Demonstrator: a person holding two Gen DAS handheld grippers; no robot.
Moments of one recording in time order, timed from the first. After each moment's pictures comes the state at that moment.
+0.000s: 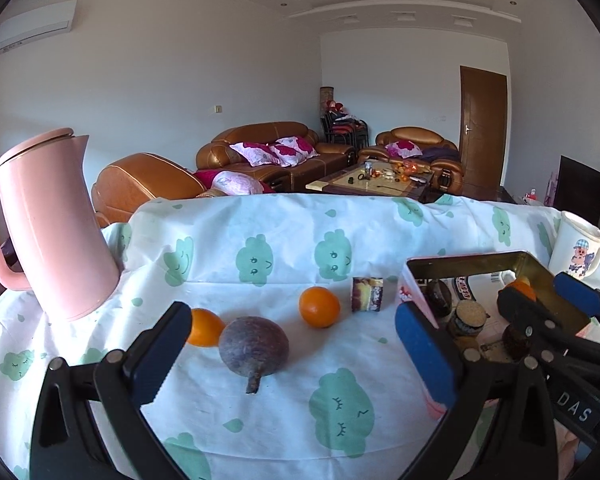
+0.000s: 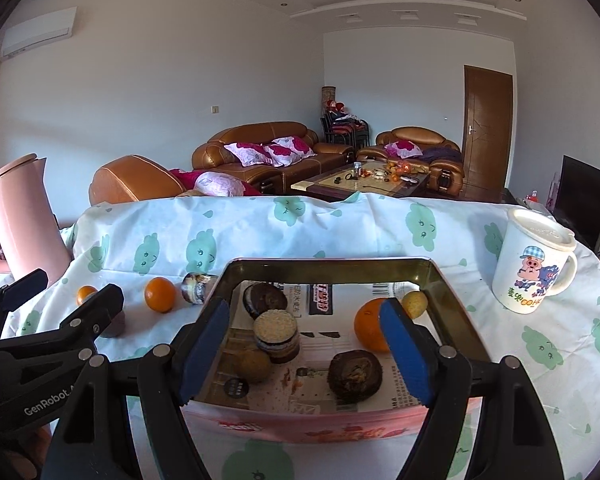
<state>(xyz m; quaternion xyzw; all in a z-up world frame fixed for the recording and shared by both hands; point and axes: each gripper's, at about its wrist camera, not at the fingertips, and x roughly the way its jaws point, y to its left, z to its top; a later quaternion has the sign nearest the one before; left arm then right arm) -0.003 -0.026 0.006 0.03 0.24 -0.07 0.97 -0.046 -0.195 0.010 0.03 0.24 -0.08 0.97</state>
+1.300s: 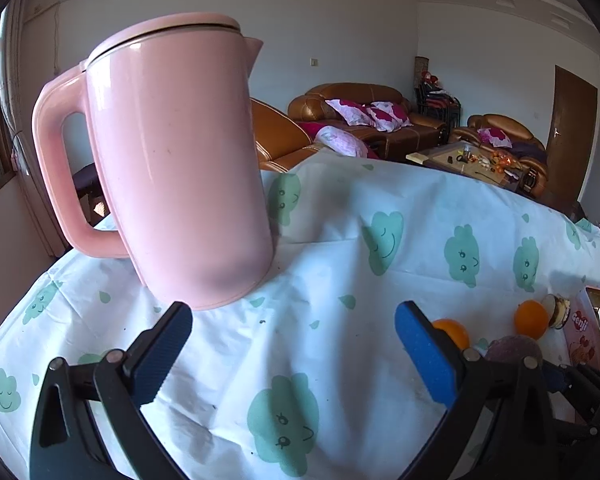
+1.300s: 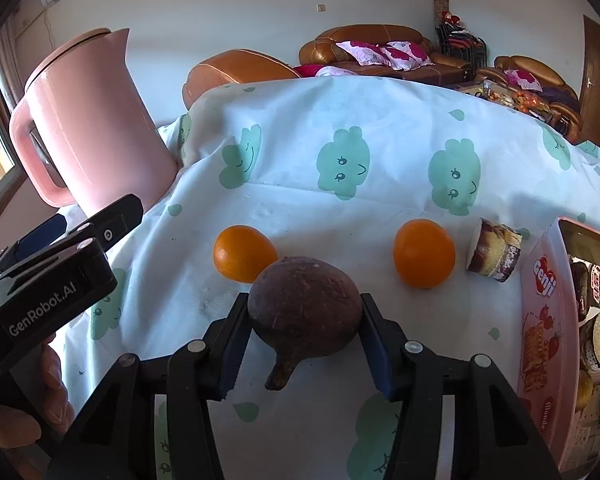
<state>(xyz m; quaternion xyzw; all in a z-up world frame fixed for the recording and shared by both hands) 0.064 0.118 -0.010 -0.01 0.31 0.08 0.95 0.061 -0.045 -0.036 0.04 0.41 0.12 0.90</state>
